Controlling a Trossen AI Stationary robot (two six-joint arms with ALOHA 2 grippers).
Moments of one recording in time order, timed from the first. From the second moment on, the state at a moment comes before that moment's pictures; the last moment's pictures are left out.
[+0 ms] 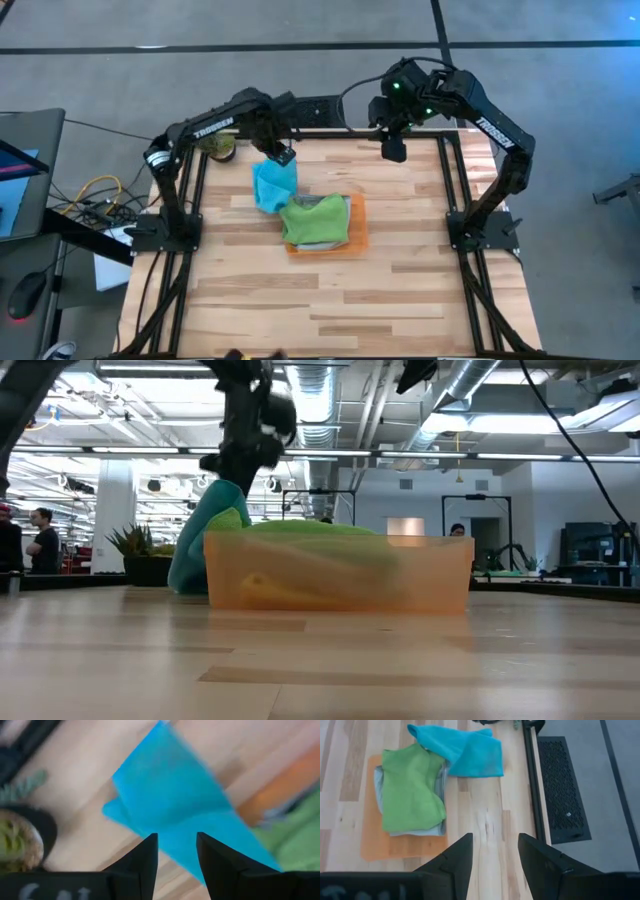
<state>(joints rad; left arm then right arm) 0.61 1.86 1.78 -1.42 0.04 -0.25 -0.44 1.65 2.12 -1.43 -0.13 -0.47</state>
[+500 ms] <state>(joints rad) 0.76 2.06 1.78 -1.54 0.00 0.00 -0.45 1.65 2.12 -1.39 -0.13 -0.41</state>
